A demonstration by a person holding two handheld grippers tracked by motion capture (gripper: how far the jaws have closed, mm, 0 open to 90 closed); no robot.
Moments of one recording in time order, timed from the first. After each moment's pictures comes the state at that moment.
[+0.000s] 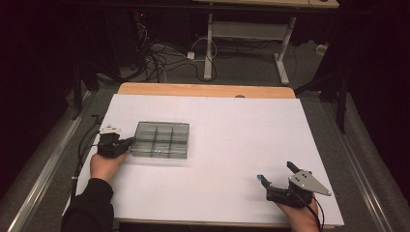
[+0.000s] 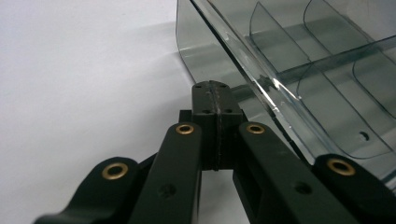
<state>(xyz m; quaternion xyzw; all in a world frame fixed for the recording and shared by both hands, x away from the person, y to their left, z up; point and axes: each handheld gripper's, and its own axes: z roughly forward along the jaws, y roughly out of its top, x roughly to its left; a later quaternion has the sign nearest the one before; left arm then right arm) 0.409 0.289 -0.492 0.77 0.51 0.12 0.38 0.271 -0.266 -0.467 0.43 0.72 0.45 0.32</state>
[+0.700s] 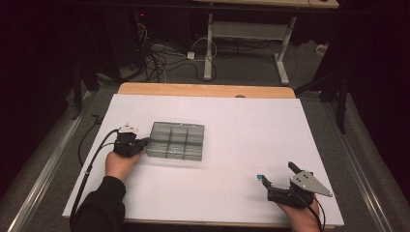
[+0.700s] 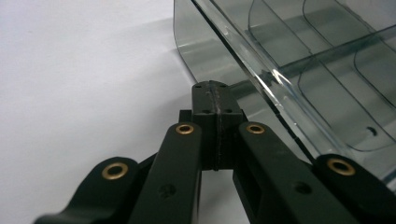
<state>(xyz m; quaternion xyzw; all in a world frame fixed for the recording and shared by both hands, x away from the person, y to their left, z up) 0.413 0.244 -0.491 0.79 0.48 0.10 0.38 0.269 -0.269 -0.466 0.43 0.71 0.45 0.32</state>
